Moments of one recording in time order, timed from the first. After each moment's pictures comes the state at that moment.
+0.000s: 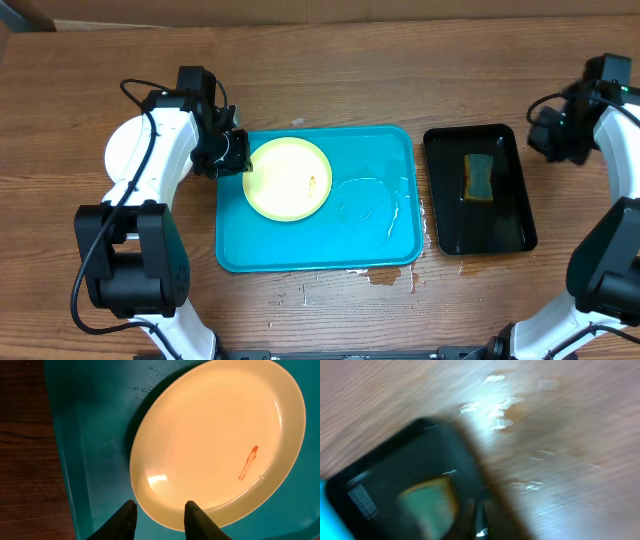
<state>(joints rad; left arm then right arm) -0.01 1.90 1.47 -1.07 0.25 -0.13 -0.31 1.88 1.50 -0.98 -0.05 0.24</state>
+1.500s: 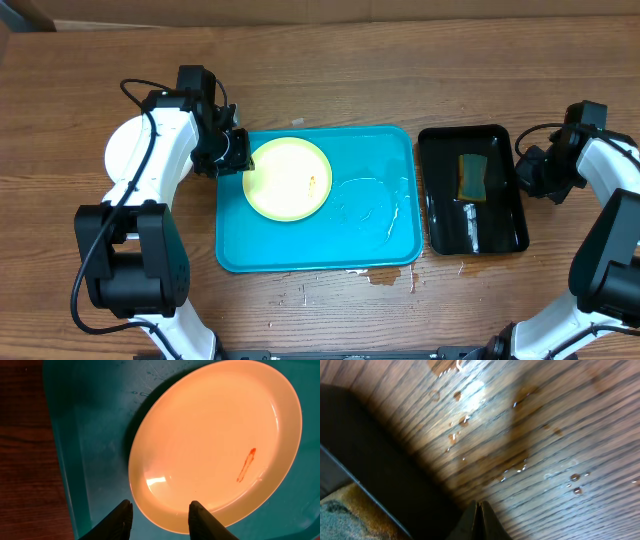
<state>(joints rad) -0.01 1.90 1.47 -1.06 0.25 -0.13 -0.33 1.88 1.20 -0.77 -0.14 0.33</state>
